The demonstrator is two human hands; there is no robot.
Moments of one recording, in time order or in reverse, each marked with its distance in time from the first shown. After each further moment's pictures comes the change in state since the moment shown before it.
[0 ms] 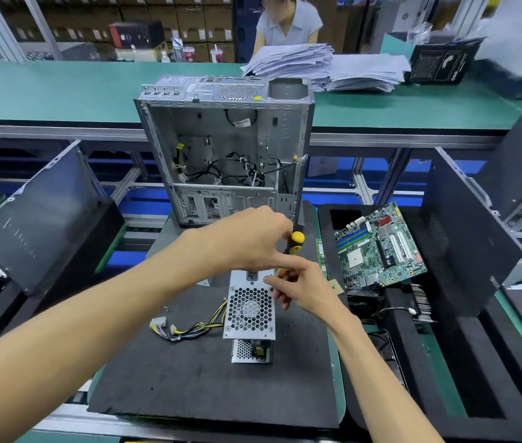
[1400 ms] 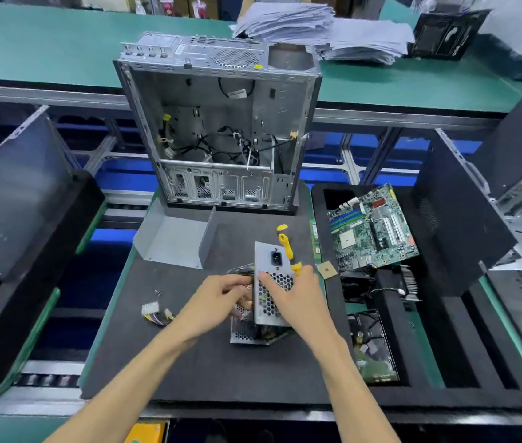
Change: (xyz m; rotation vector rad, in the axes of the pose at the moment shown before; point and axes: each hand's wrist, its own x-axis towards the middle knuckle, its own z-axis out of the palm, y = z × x) left_hand -0.061 -0.035 0.151 -1.282 0.056 -0.482; right_hand -0.037 -0.002 0.038 -0.348 0.316 0.362
